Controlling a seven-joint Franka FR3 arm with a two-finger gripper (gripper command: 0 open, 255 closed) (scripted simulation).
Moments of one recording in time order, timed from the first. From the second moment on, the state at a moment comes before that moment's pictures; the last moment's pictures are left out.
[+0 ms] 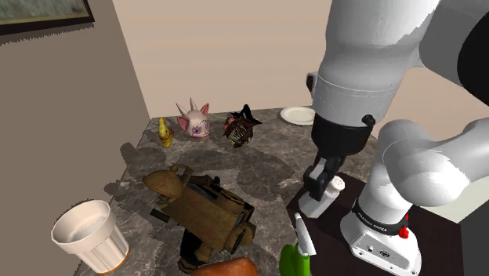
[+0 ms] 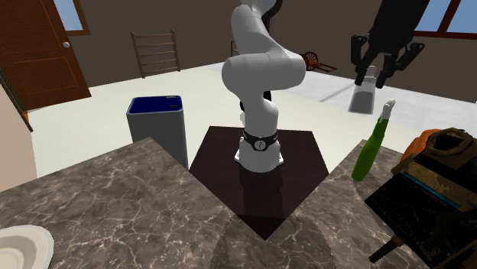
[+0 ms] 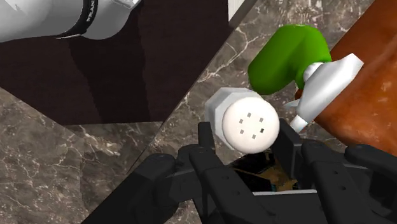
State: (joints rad) arm 0.36 -1.05 0.54 -2.56 0.37 1.53 0.68
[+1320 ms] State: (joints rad) arm 0.34 -0.92 1.00 -2.20 0.68 1.50 1.12
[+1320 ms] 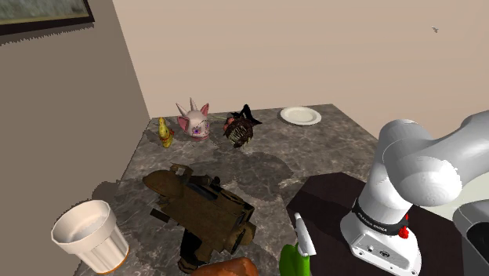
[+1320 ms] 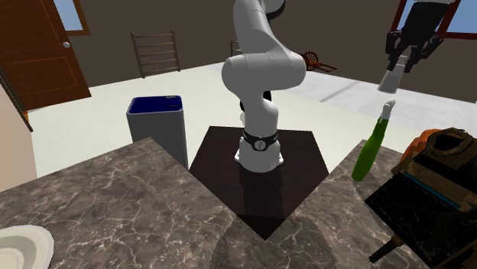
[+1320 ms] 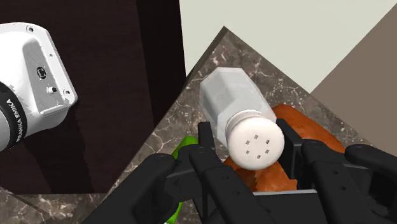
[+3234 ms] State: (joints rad) arm 0.31 -0.94 1.29 -2.44 0.88 1.81 1.08
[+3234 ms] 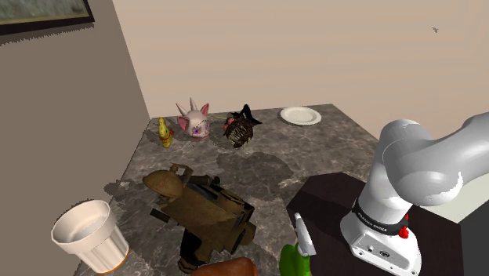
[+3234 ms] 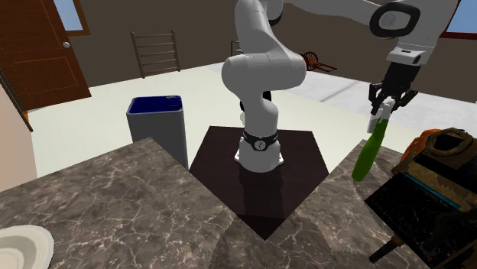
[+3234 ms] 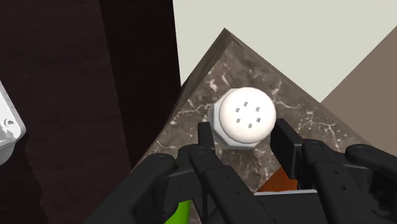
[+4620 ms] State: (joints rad) arm 0.26 -0.92 1.42 -2.48 0.97 1.91 1.05
